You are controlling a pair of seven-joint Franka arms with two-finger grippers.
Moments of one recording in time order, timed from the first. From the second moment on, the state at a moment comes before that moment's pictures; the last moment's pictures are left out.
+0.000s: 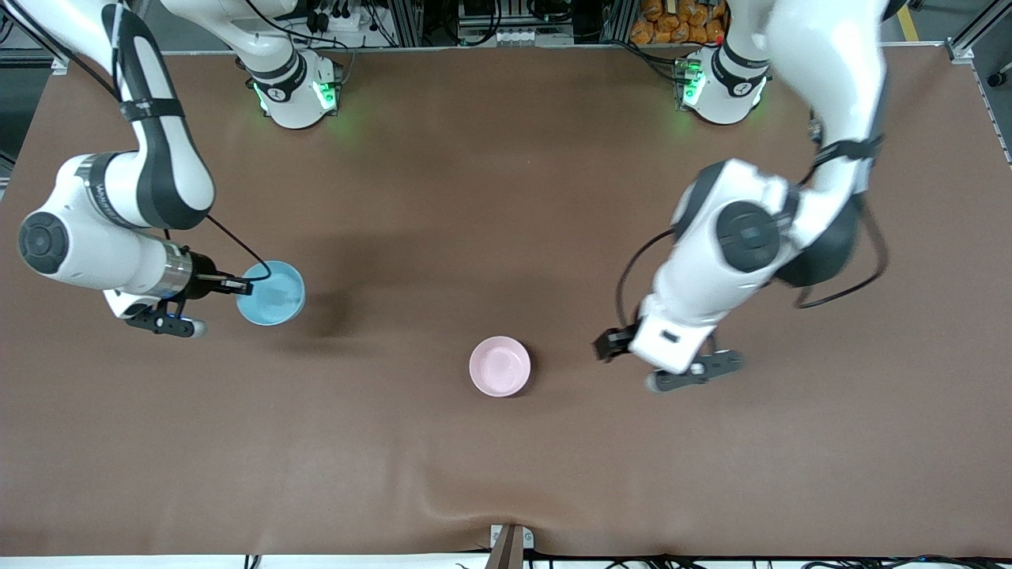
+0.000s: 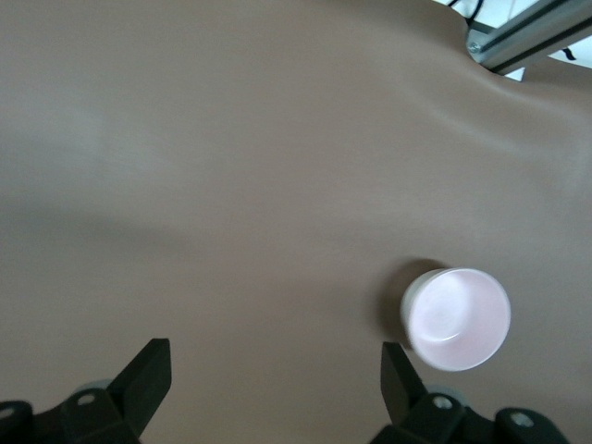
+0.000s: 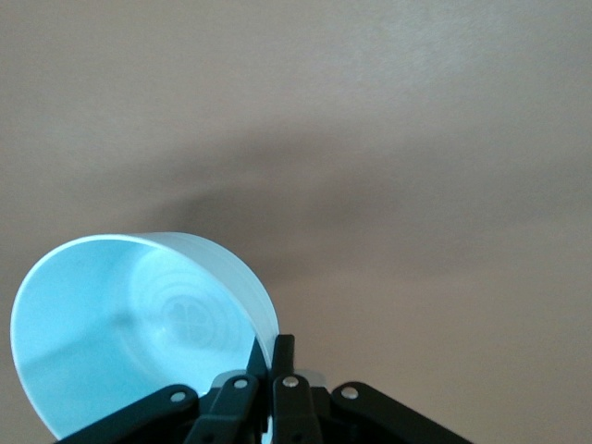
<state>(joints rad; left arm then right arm) -0.30 0.55 -0.15 -1.24 0.03 1.91 -0.68 0.06 0.24 -0.01 -1.95 0.17 2.01 0.22</state>
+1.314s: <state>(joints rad) -0.05 0.00 -0.16 -1.77 0.03 1.85 -0.23 0.49 0.49 -0.01 -1.66 0.38 2.24 1.00</state>
